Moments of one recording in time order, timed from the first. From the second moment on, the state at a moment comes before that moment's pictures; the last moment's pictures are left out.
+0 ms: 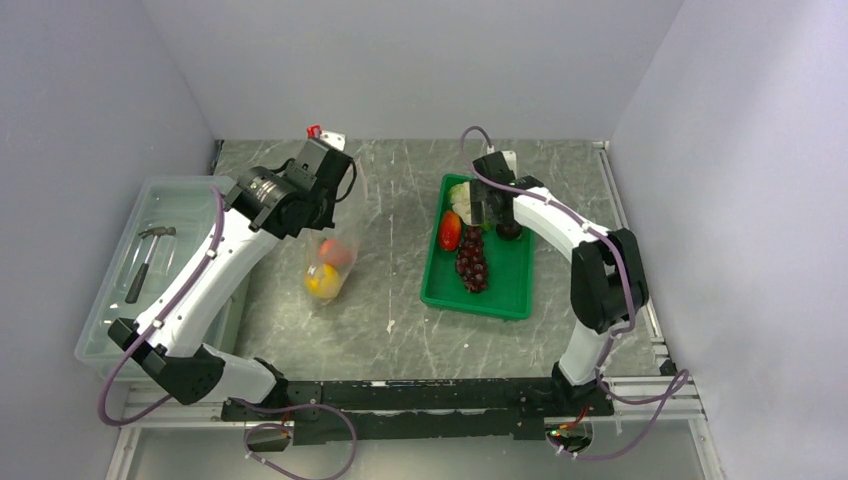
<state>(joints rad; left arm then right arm) -0.64 1.39 1.75 -1.28 -0.52 -0.33 0.41 1.75 1.32 -0.57 0.42 0.32</state>
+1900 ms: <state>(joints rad) -0.64 1.36 1.65 -1.23 -0.42 -0.33 0.44 1.44 1.30 -0.60 0.34 0.28</state>
